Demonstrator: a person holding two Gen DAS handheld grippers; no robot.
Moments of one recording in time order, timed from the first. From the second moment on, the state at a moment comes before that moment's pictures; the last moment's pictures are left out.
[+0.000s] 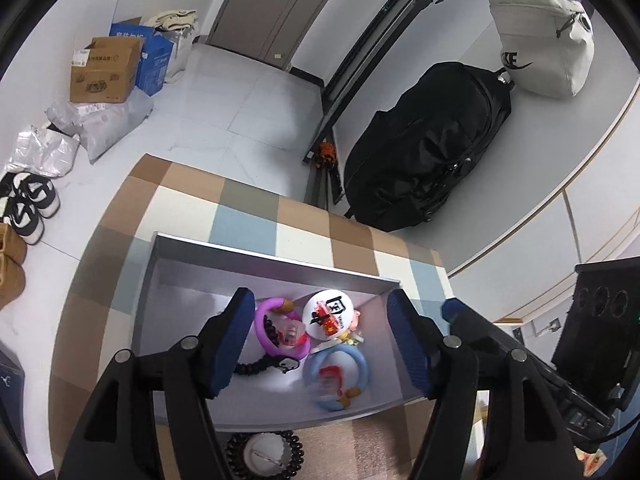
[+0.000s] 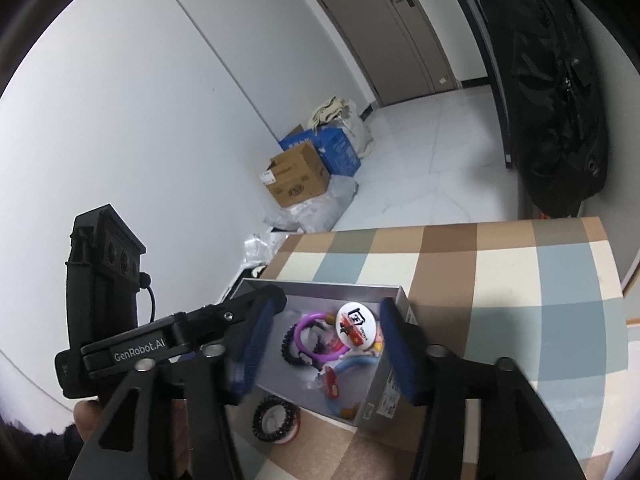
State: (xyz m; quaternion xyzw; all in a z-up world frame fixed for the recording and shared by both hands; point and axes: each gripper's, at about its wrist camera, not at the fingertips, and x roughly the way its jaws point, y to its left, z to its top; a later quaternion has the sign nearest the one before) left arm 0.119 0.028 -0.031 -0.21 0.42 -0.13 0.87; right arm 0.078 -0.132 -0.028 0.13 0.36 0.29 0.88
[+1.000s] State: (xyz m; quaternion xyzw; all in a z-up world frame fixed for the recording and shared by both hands) left arm 0.050 0.031 -0.015 -0.15 0.38 -0.06 0.91; right arm 0.021 -0.148 -0.034 0.11 0.36 0.25 0.89
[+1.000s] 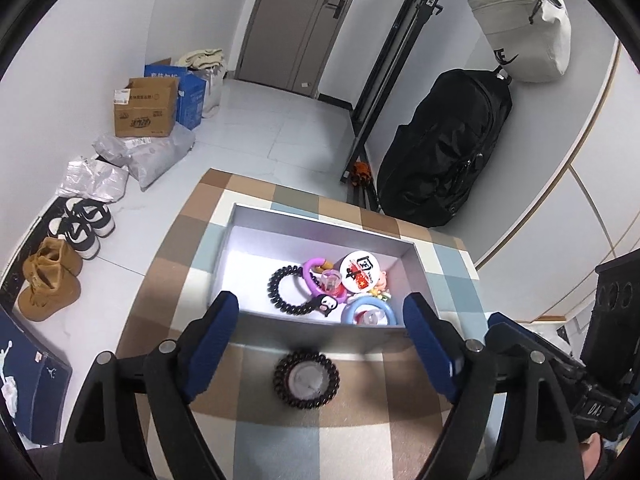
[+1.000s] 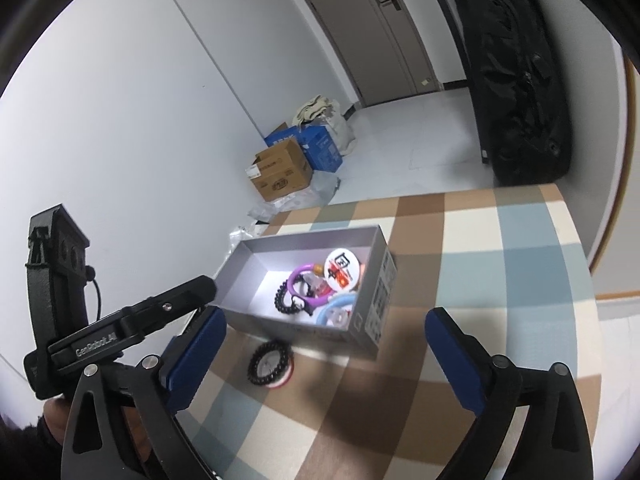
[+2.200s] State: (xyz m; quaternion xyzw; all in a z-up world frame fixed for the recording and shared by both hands) left arm 0.051 0.020 -0.076 -0.10 0.47 -0.06 0.88; right arm -0.014 -0.158 -0.061 0.10 0.40 0.22 0.88
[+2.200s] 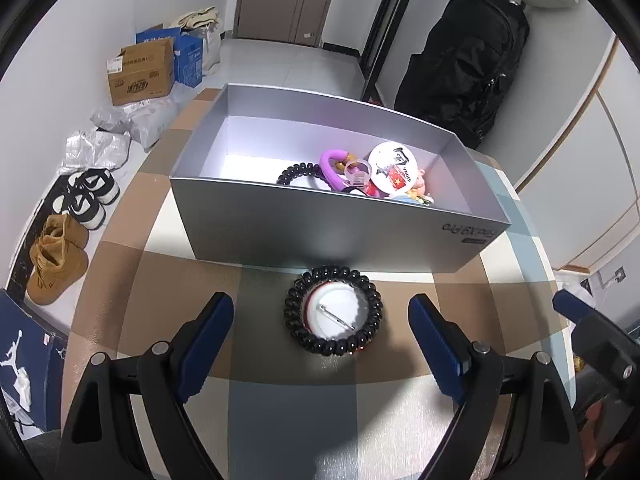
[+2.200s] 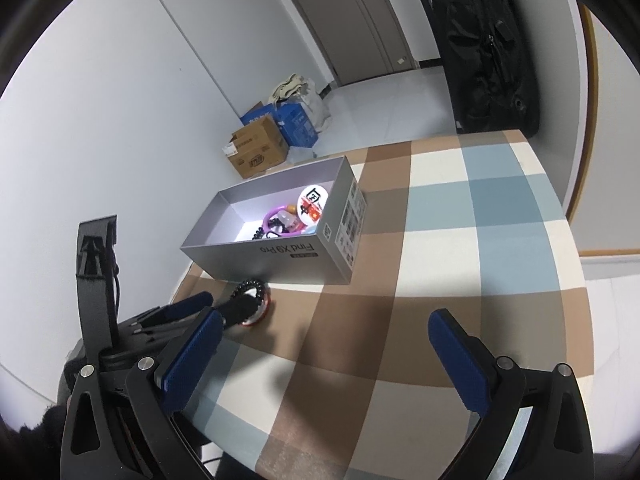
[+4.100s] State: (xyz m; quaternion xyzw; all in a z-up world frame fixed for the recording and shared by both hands) left arm 0.011 0.058 -0.017 -0.17 0.38 -0.12 0.90; right arm -0.028 -0.120 -0.076 0.03 0.42 0.22 0.88
